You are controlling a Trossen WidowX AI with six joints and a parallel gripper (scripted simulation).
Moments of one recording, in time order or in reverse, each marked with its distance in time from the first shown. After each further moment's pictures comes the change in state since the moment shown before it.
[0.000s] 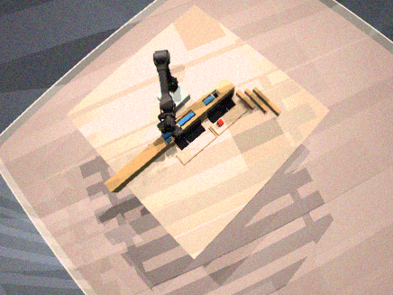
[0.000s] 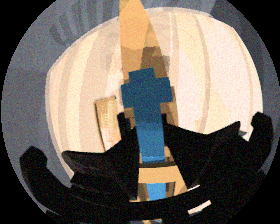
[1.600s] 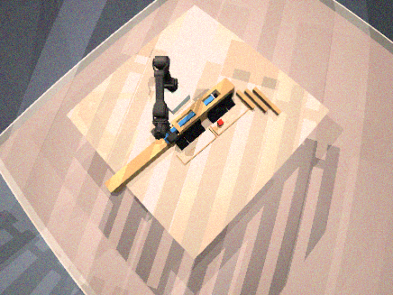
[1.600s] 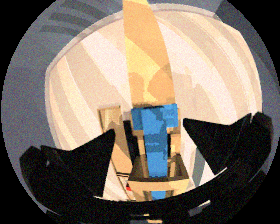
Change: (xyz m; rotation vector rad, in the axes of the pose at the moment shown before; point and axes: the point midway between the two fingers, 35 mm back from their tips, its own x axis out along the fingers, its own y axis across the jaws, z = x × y) arm 0.002 0.008 0.041 -0.016 0.062 0.013
